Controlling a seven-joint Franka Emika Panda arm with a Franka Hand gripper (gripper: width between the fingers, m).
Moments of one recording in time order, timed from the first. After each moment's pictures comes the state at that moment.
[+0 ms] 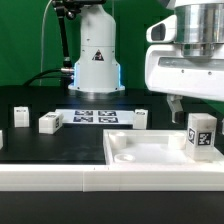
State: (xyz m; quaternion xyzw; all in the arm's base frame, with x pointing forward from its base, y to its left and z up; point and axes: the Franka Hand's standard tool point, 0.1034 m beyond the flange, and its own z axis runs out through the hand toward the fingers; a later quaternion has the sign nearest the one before) arm 0.626 0.119 0.078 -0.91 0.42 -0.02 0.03
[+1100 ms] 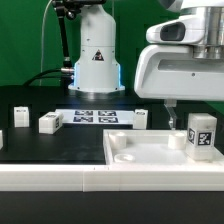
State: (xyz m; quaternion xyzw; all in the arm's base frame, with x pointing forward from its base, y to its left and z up) arm 0.625 0.118 0.075 -1.00 0.04 -0.04 0.00
